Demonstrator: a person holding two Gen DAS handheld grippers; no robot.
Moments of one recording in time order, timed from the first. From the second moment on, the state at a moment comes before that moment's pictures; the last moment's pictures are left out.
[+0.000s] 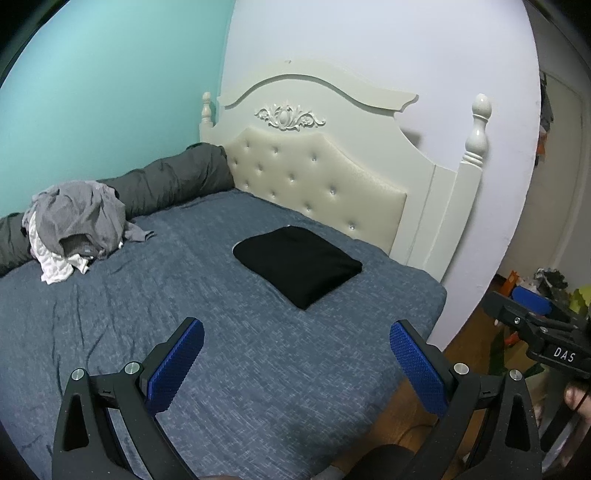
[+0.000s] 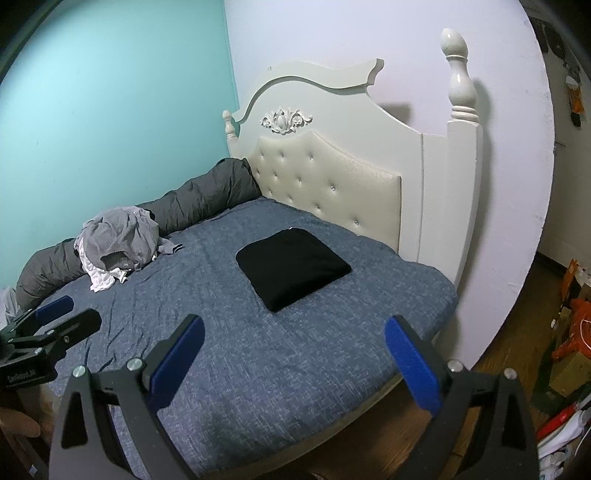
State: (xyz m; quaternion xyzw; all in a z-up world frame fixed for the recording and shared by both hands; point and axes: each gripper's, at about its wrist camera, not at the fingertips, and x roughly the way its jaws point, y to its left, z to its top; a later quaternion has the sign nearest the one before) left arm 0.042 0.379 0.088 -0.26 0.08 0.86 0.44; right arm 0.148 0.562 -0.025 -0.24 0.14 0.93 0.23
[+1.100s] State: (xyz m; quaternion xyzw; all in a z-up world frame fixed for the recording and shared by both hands) left arm 0.044 0.375 0.094 -0.26 0.08 0.87 0.42; right arm 0.148 0.563 -0.029 -0.25 0.13 0.93 0.24
